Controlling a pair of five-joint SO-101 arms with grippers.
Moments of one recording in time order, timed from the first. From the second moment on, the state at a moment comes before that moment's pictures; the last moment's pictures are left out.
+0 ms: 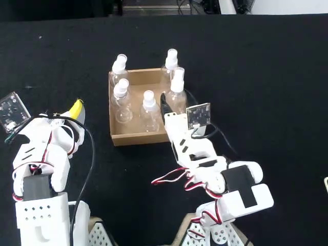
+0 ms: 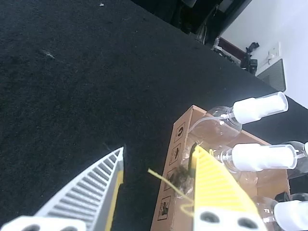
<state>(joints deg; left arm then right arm) -13.2 -75.6 59.8 53.1 23.4 -14.5 2.8 78.7 -62.9 -0.3</state>
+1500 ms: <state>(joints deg) -13.3 -75.6 59.8 51.6 23.4 -14.2 -1.5 86.0 -77.1 3.0</state>
